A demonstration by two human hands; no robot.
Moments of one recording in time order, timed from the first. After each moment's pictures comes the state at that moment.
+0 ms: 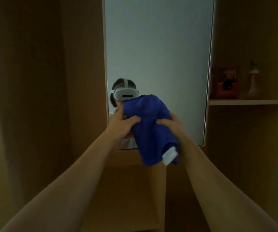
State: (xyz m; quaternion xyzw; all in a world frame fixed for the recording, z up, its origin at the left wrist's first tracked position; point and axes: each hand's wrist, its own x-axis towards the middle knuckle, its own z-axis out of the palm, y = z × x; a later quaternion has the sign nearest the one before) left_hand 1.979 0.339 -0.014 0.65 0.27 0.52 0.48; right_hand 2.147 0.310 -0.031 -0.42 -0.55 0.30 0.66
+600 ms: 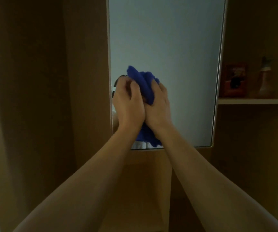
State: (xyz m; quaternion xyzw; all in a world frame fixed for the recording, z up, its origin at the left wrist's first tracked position) left_hand 2.004 0.324 0.020 0.56 0.18 0.79 0.17; right_hand 2.073 0.319 0.011 -0.46 -0.62 -0.03 0.64
